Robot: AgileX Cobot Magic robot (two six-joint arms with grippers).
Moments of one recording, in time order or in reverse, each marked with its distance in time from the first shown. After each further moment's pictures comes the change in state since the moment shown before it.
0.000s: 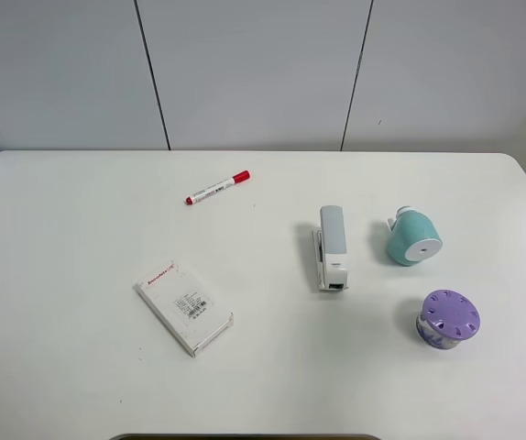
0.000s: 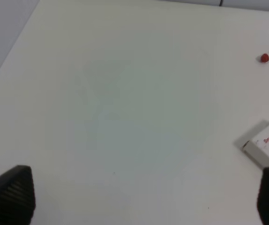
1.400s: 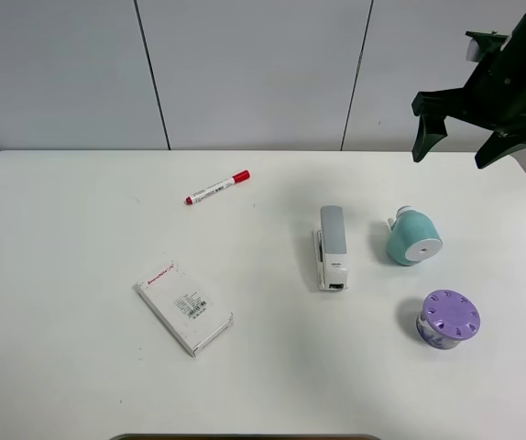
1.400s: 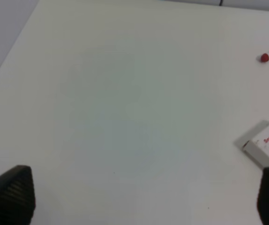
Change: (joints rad) left arm 0.000 0.000 0.000 0.000 0.000 0.000; right arm 0.000 1.089 -0.763 0.108 0.224 -0.010
